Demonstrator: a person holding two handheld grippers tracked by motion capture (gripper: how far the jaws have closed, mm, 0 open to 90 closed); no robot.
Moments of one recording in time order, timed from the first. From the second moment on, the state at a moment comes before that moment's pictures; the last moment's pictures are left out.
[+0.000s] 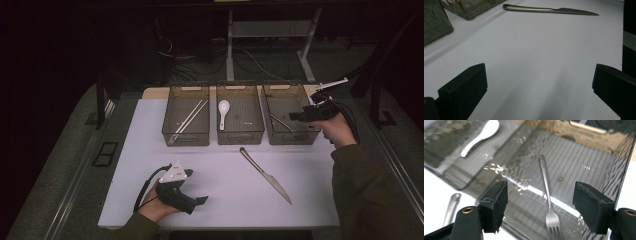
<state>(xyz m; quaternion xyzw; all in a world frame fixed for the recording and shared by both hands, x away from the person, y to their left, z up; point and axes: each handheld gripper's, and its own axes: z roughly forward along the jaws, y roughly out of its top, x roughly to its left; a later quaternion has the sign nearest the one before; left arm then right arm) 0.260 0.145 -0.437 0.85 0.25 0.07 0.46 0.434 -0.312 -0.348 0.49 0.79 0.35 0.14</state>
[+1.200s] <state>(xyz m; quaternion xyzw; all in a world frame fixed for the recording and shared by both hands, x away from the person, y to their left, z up) 0.259 0.145 -0.437 0.85 0.25 0.07 0.46 0.333 -0.276 -0.359 0.40 0.81 0.42 0.12</state>
